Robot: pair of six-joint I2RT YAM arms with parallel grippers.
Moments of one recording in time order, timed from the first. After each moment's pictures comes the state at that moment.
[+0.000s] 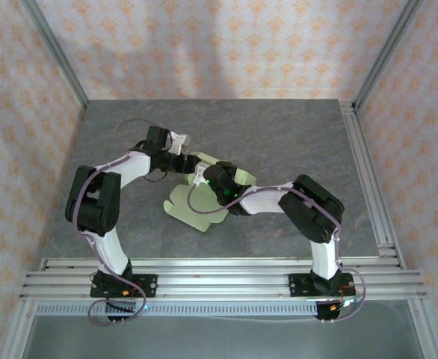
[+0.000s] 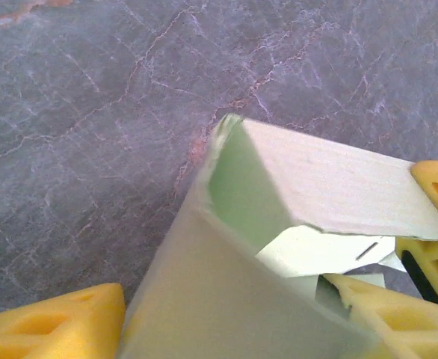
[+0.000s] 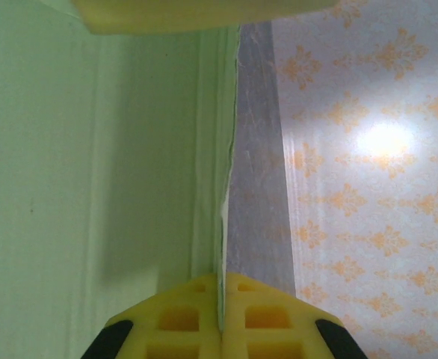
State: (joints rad) left arm -0.17 1.82 1.13 -0.27 0.59 -0.13; right arm 0.89 1.93 1.04 0.33 0.73 -0.98
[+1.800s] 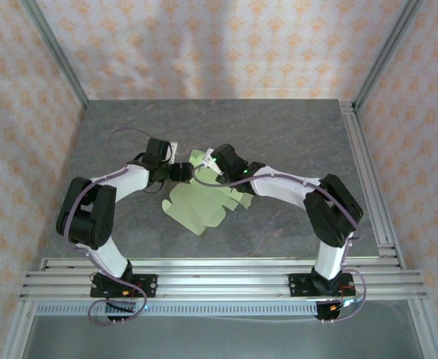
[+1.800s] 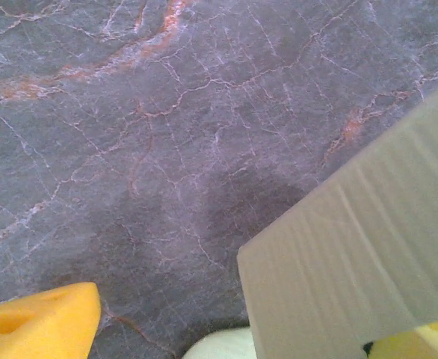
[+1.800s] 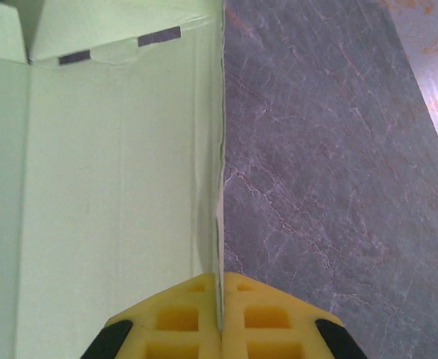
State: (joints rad) left arm -0.22 1.69 0.95 -0.18 0.18 -0.26; right arm 0.78 1.79 1.22 -0.26 0.36 -0.46
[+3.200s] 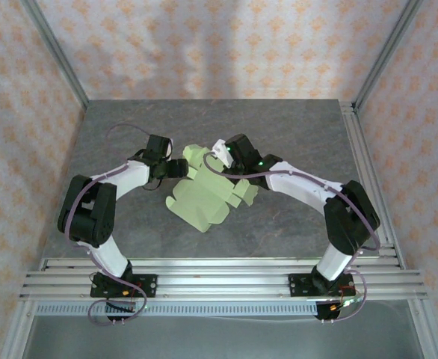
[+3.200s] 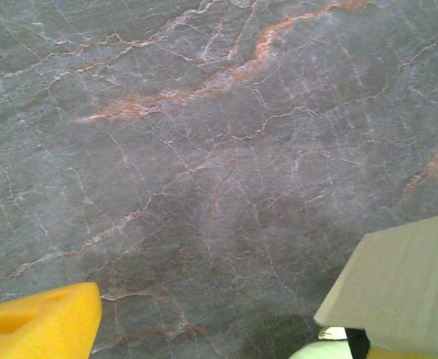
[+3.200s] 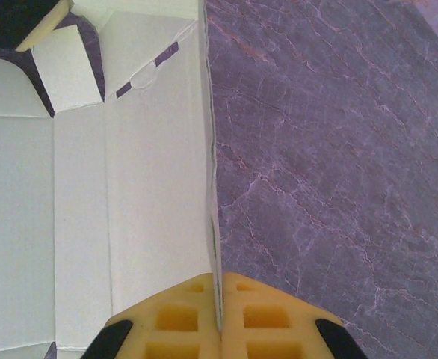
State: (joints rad) left arm -0.21 1.70 1.00 -0.25 0.03 -0.28; right arm 0.71 1.68 1.22 -0.36 0.14 -0.34
